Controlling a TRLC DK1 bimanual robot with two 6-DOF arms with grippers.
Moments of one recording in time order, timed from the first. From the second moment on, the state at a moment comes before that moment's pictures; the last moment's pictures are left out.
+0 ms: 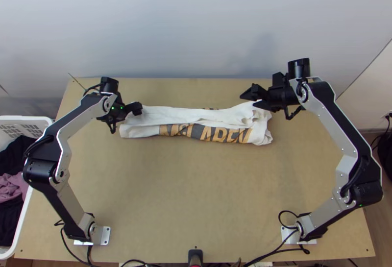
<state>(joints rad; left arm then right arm) -0.08 1.91 1.41 -0.56 0.10 -0.41 0.15 1.73 1.55 -0.75 -0.61 0.43</state>
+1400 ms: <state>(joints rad) -0.23 1.81 1.55 -0.70 0.00 -0.42 0.37 1.90 1.61 -0.76 -0.61 0.36</state>
